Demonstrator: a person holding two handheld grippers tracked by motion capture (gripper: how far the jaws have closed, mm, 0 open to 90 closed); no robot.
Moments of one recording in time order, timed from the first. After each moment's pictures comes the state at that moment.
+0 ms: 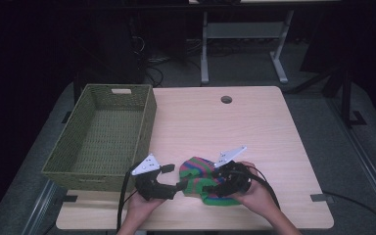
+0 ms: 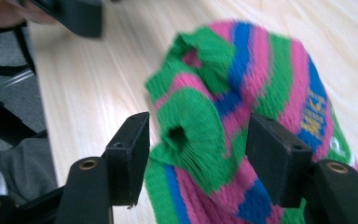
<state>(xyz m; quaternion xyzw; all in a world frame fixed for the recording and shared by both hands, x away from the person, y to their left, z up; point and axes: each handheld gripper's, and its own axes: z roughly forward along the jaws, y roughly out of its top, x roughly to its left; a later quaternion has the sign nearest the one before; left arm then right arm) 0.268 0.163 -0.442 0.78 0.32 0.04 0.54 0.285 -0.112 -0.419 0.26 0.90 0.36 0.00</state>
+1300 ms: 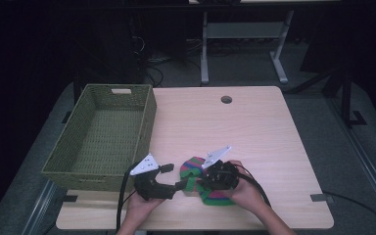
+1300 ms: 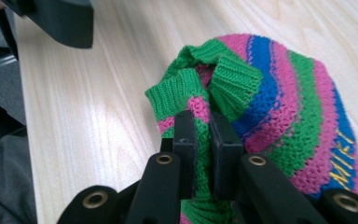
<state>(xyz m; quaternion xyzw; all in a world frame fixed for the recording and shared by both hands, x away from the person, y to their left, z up) 0.267 0.165 -0.441 0.78 0.32 0.04 0.54 0.294 -0.087 -0.428 0.22 0.91 0.34 0.02</state>
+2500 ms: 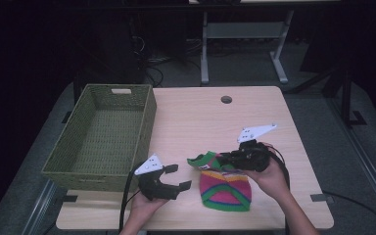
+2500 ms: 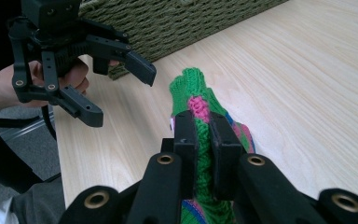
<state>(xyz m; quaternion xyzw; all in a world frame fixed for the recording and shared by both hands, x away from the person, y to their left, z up) 0.269 0.152 -0.441 0.78 0.31 0.03 0.55 0.309 -0.160 -0.367 0.27 0.85 0.45 0.02</state>
